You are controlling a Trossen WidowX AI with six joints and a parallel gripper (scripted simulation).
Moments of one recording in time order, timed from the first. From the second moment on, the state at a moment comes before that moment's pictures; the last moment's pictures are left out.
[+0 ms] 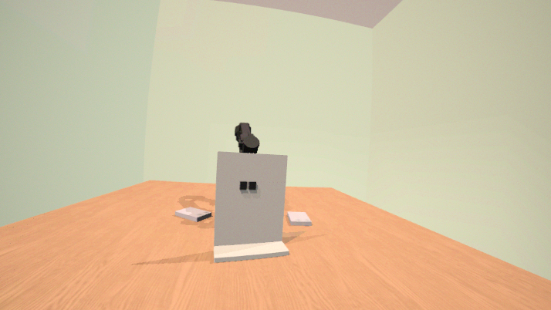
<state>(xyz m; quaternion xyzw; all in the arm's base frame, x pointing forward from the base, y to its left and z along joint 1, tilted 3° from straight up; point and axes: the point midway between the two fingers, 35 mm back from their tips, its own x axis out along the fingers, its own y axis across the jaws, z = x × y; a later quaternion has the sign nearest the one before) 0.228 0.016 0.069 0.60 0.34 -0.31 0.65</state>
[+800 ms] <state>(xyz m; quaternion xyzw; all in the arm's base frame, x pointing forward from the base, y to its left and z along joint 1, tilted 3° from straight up) 0.227 0.014 0.034 0.61 0.34 -0.32 0.65</state>
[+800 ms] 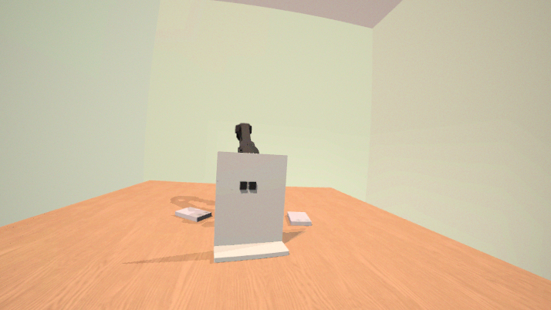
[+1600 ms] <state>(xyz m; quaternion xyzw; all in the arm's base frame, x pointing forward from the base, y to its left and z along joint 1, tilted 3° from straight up) 0.226 0.013 0.022 0.61 0.34 -0.32 0.64</state>
